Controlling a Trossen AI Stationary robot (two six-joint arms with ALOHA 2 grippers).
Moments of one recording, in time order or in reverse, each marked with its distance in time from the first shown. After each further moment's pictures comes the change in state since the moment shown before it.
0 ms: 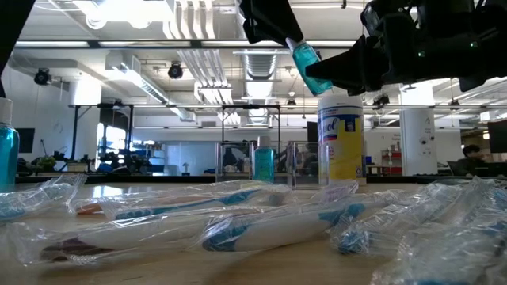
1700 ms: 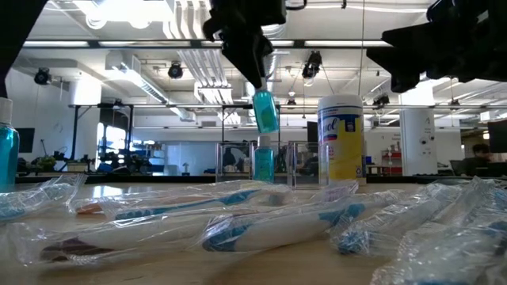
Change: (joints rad) left arm 0.124 0.015 0.000 -0.233 -0.057 0.451; right arm 0.006 -0.494 -0.330 0.003 -0.153 0.129
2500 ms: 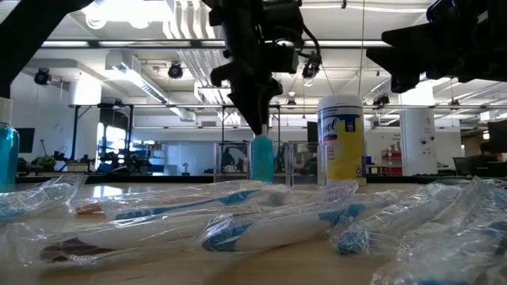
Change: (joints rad) left arm 0.035 0.167 -0.002 0.004 0.004 0.050; right arm 0.000 0.003 0.001 0.001 0.002 0.000
